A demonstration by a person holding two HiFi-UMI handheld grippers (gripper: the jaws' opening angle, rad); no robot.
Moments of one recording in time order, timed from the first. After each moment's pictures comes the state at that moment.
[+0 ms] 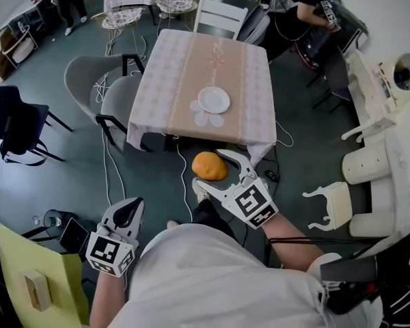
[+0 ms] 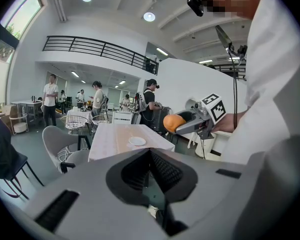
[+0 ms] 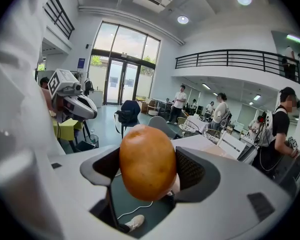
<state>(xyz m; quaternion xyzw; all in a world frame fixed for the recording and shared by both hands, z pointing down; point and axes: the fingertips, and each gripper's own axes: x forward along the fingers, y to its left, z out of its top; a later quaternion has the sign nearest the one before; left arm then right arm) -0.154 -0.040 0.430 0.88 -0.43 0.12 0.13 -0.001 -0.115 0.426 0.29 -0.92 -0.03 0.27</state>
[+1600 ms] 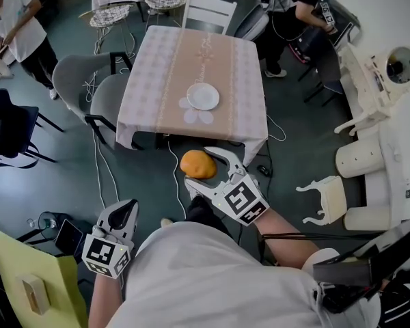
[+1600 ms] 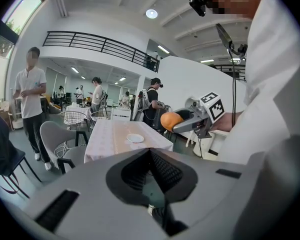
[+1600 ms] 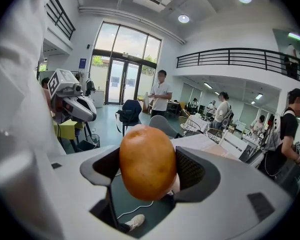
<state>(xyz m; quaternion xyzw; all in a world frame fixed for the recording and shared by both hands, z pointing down) -0.139 -0.039 0.440 0.88 -0.42 0.13 0.15 0.003 -0.118 0.432 0.28 -0.92 -0.03 0.27</state>
